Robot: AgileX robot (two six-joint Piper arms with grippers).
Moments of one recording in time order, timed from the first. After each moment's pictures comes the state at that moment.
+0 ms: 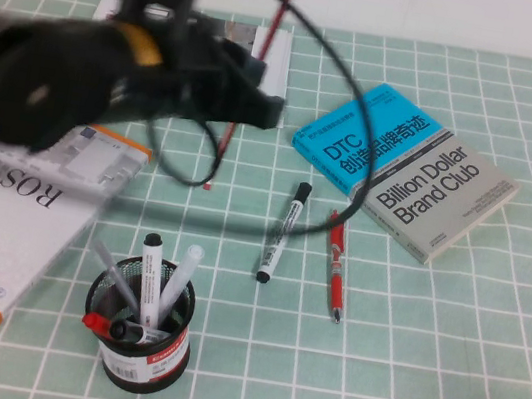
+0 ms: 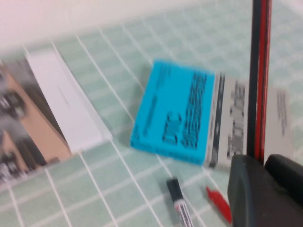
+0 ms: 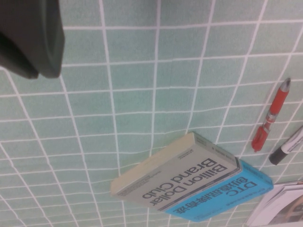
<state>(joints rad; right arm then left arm) 0.05 -0.01 0.03 0.14 0.34 -0.01 -0.60 1.43 -1.16 -0.16 0.23 0.11</state>
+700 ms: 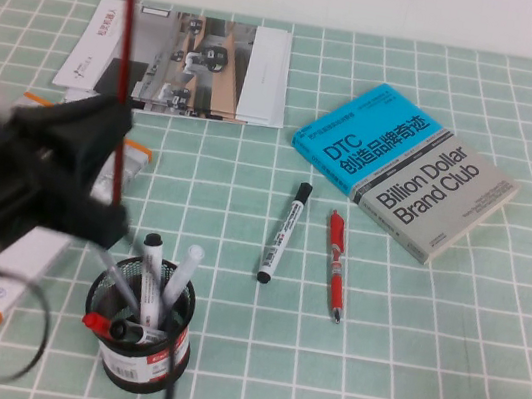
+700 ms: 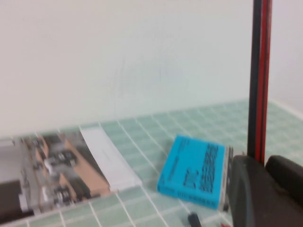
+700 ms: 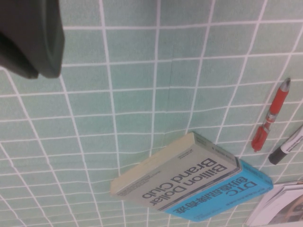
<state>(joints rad) 0.05 -0.01 0.03 0.14 0.34 -0.01 -0.60 0.95 -0.53 -0.16 -0.31 0.10</state>
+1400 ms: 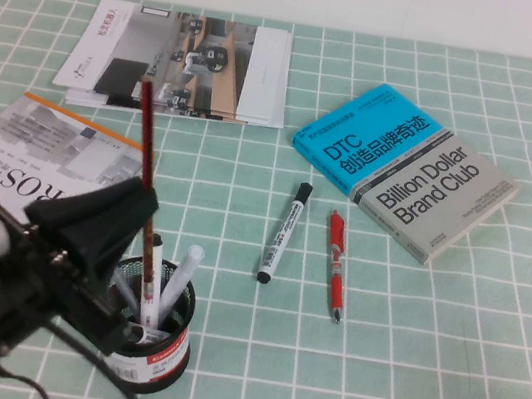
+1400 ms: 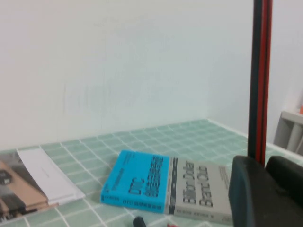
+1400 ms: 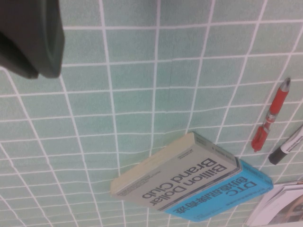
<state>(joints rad) 0.05 -0.01 0.03 0.14 0.34 -0.01 -0.60 1.02 -0.24 0.17 -0.82 -0.21</state>
